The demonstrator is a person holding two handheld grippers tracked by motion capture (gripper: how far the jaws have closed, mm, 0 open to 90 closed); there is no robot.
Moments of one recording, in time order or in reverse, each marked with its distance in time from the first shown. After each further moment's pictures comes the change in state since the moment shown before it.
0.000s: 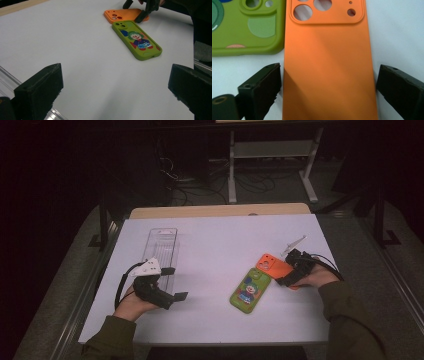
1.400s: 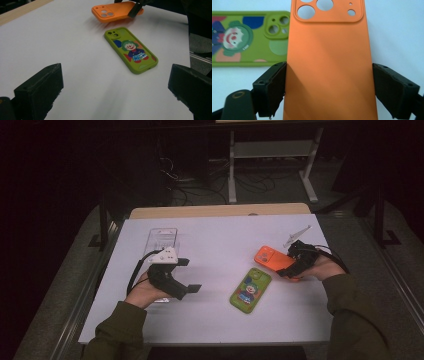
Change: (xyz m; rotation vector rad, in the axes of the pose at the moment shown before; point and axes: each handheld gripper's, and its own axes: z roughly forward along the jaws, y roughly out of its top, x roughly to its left) left arm -0.004 0.045 0.031 0.051 -0.065 0.081; right arm -0.002 0.019 -0.032 -0.055 0.023 -0.033
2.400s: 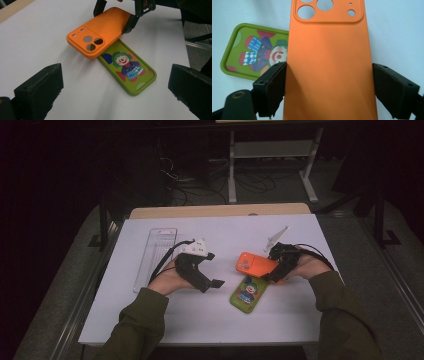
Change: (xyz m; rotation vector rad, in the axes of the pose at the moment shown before) left arm -0.001 0.040 0.056 0.080 -0.102 0.117; right arm 0.038 0.038 0.010 0.019 0.088 -0.215
